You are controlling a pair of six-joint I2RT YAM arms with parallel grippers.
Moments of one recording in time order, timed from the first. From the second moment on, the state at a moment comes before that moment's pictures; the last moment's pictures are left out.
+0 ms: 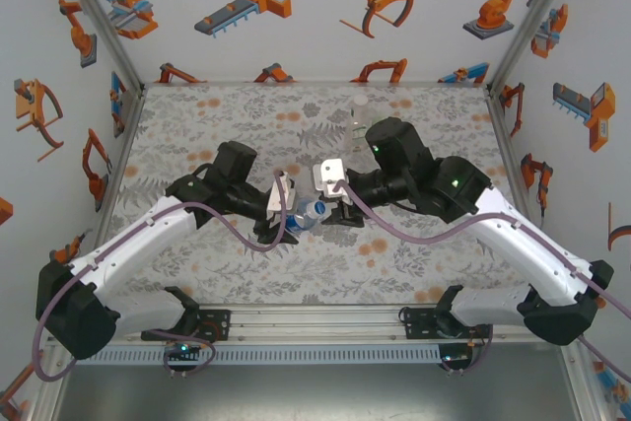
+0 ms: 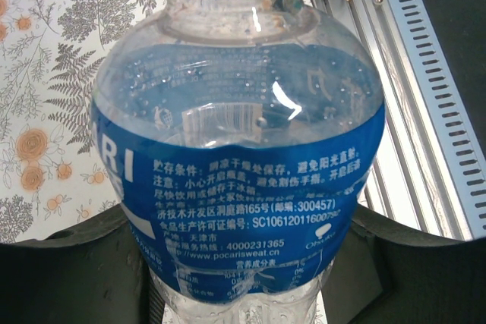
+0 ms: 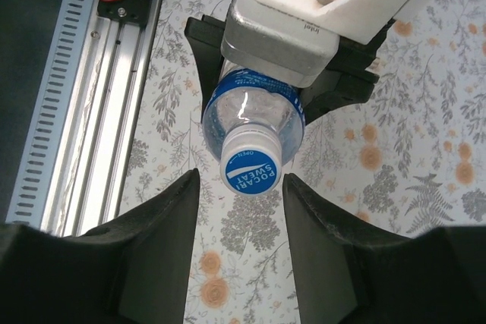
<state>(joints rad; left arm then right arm) -0.69 1.20 0.97 -0.60 0.90 0.83 0.91 1.22 1.47 -0.88 -0.59 -0.69</state>
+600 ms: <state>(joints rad) -0.69 1.20 0.97 -0.61 0.90 0.83 0.92 1.23 1.47 -0.85 -0.59 -0.70</state>
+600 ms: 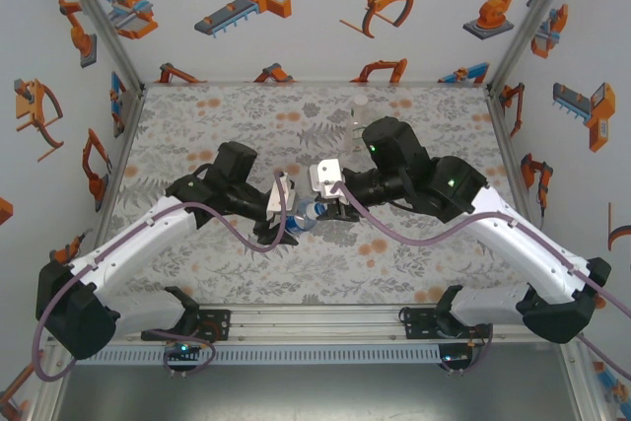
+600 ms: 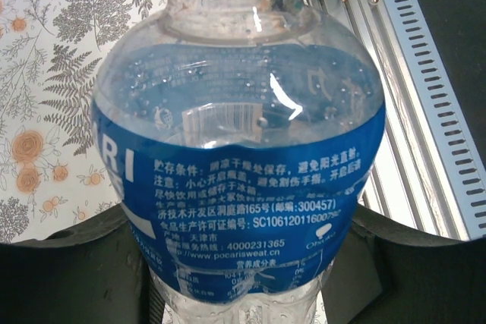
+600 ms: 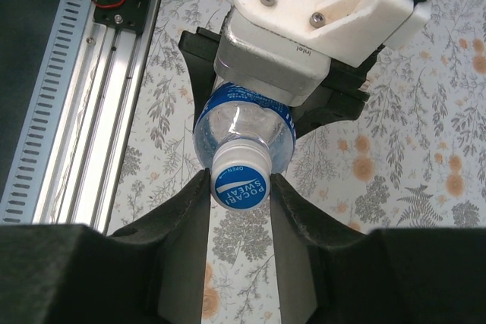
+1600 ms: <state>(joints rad) -0.69 1.18 0.95 -0.62 0.65 0.76 0.92 1.16 1.18 -0.55 -0.11 0.96</state>
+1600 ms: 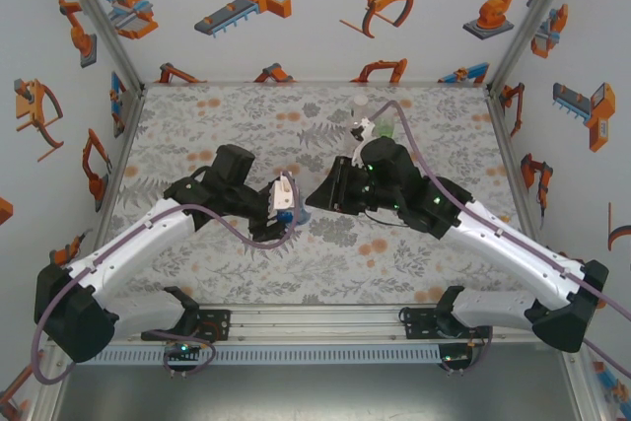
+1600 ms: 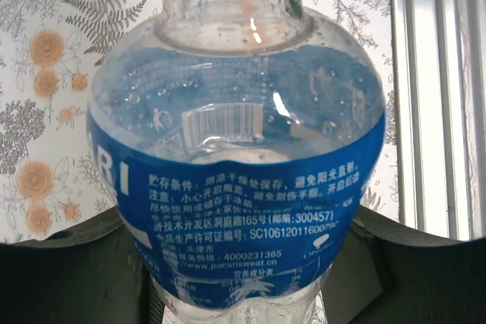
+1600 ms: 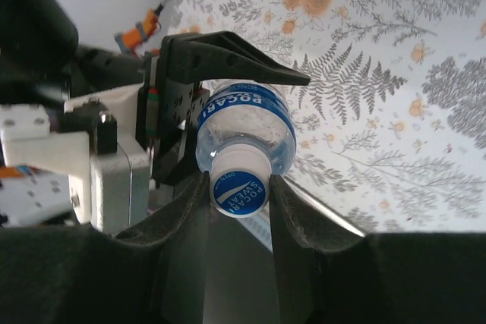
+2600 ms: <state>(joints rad) -0.69 1.22 1.01 -0.67 0.92 0.86 0.93 1.05 1.30 -0.60 -0.52 -0.34</state>
